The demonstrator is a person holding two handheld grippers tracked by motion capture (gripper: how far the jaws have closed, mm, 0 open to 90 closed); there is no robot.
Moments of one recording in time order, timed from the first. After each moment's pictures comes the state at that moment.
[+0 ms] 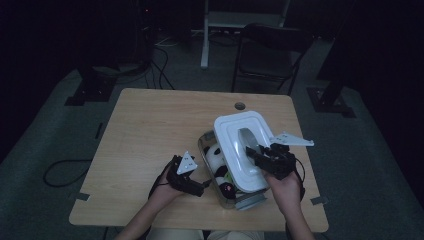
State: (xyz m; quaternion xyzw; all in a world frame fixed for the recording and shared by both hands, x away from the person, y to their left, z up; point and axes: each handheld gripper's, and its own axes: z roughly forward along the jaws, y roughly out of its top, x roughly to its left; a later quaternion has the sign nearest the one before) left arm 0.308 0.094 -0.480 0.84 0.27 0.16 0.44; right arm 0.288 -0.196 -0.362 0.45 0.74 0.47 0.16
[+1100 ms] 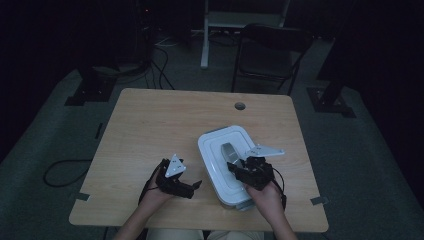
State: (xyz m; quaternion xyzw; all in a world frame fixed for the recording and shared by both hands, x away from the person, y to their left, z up) left arm 0.299 0.124 -0.486 0.83 0.31 0.17 0.43; right arm 0.283 -0.154 -0.401 0.43 0.78 0.43 0.13
